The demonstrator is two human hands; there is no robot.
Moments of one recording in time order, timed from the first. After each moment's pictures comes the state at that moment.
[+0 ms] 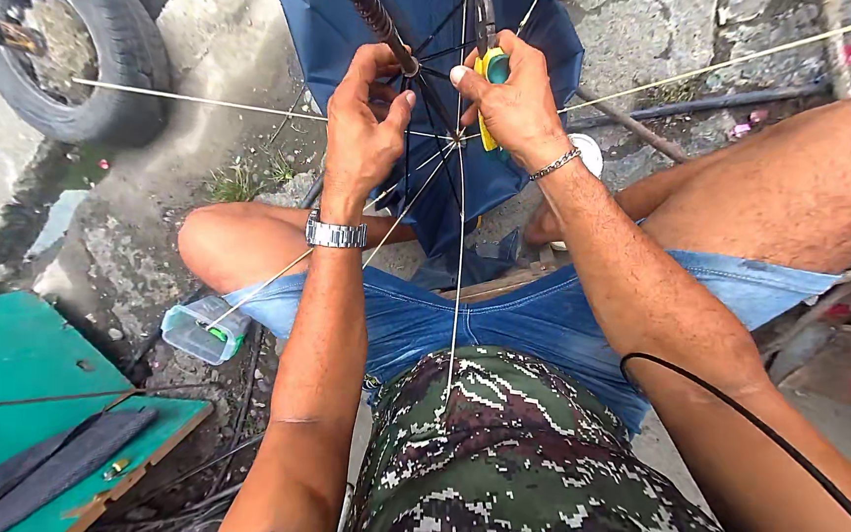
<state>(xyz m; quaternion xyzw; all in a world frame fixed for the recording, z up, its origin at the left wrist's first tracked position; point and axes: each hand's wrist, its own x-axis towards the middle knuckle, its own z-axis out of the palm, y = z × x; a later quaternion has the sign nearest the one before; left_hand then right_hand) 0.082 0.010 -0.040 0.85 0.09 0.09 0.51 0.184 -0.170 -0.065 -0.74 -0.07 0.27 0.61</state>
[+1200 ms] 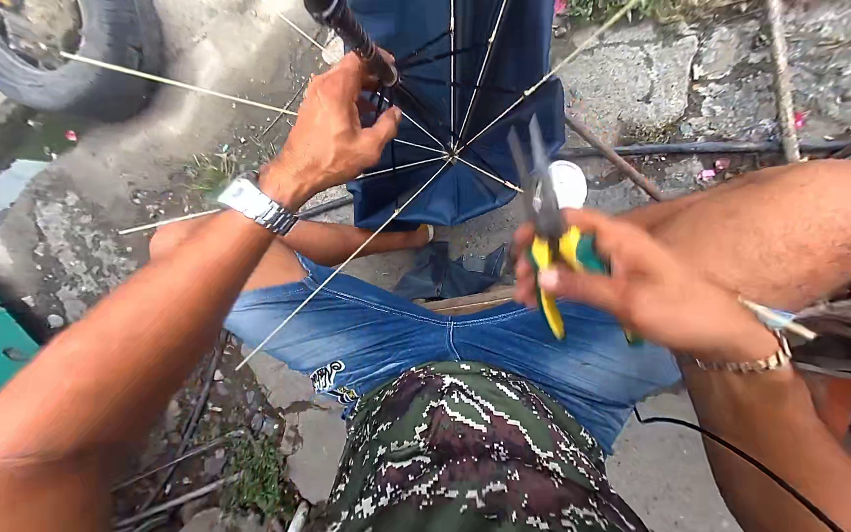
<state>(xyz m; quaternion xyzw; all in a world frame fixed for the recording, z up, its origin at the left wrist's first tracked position) 0.076 0.052 -0.011 0.92 0.04 -0.03 0.39 0.105 -0.316 0.042 -0.64 -0.22 0.54 0.51</state>
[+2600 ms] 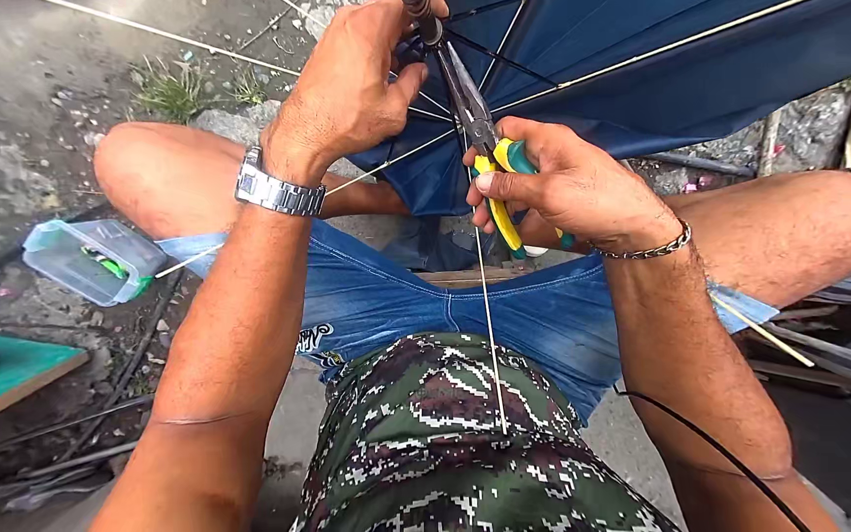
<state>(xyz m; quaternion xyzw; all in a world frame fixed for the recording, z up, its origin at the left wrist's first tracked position) 0.037 0.052 -0.015 0.92 0.05 0.00 0.39 0.118 -0.199 0.023 -0.63 -0.21 0.59 0.46</state>
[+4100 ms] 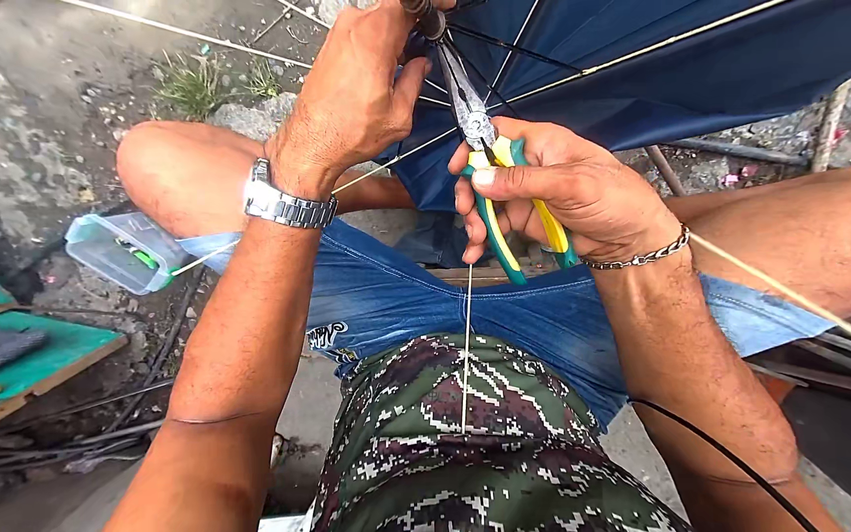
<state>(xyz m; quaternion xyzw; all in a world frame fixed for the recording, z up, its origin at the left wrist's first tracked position) 0.027 0.052 -0.015 0.94 0.05 0.02 0.34 0.107 -0.187 0.009 -0.39 -0.11 0.68 0.62</state>
